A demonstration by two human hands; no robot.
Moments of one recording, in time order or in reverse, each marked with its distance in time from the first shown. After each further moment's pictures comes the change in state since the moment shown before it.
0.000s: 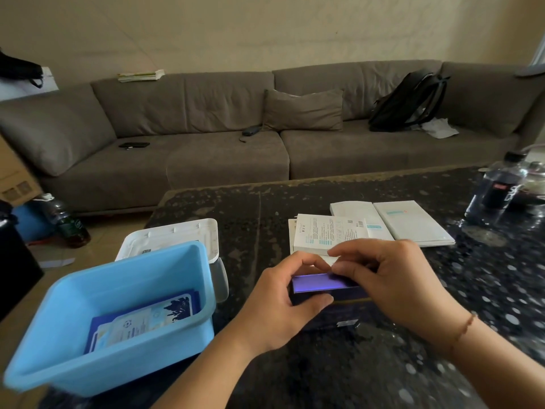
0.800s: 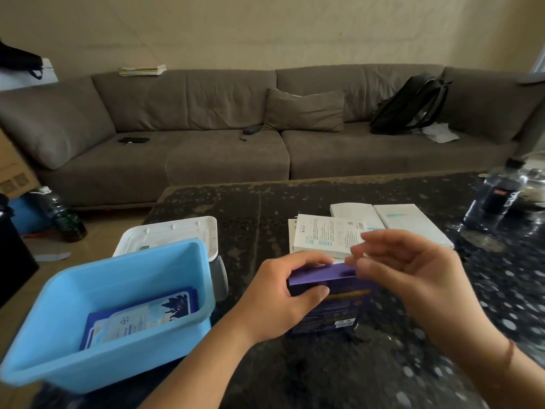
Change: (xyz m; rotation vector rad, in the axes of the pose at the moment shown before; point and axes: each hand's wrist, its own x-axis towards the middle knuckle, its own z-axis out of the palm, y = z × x) left_hand 0.009 -0.002 -0.008 0.046 -0.037 0.011; right_hand -0.014 0.001 -0.008 0.626 0.140 0.190
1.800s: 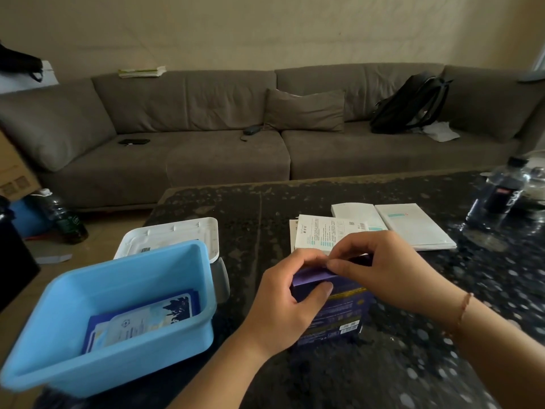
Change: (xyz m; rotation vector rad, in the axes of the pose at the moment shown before) left_hand -0.001 -0.005 0.019 -0.120 0.171 0.104; right_hand 0.041 0.004 0.008 -0.704 -0.345 0.011
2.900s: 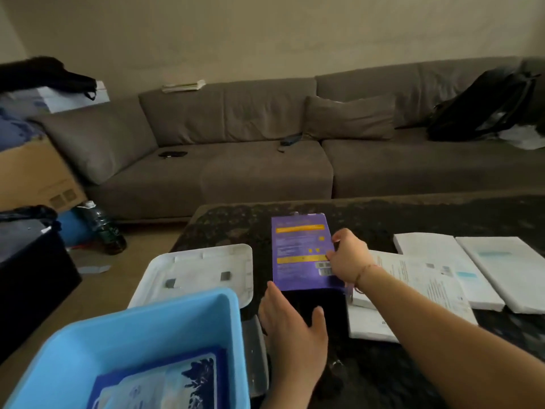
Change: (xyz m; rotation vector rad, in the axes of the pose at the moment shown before) left_hand 0.059 -0.114 -0.024 0.529 0.466 -0.770; right_hand 0.218 0.056 0.121 0.117 -0.007 0.475
